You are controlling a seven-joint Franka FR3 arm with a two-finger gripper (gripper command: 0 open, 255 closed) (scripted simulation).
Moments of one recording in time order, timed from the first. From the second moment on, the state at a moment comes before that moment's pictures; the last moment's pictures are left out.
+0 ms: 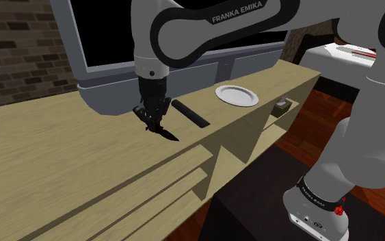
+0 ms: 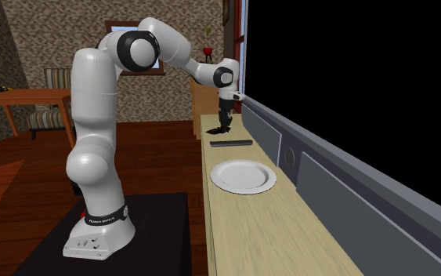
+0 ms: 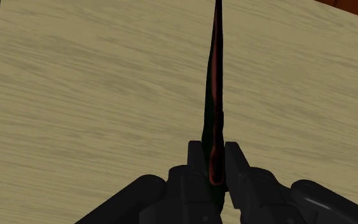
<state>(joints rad) 0.30 0.19 0.42 -1.82 0.02 1.96 0.45</state>
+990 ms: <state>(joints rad) 0.30 0.17 0.42 -1.72 0.03 1.83 0.45</state>
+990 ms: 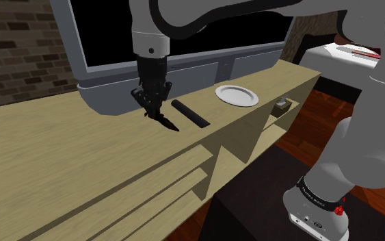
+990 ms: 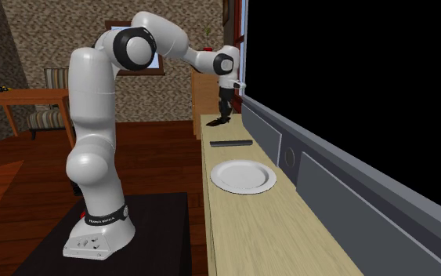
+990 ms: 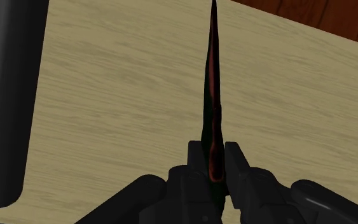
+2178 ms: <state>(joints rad) 0.15 -0.08 0.30 -1.91 0.11 1.77 0.17</state>
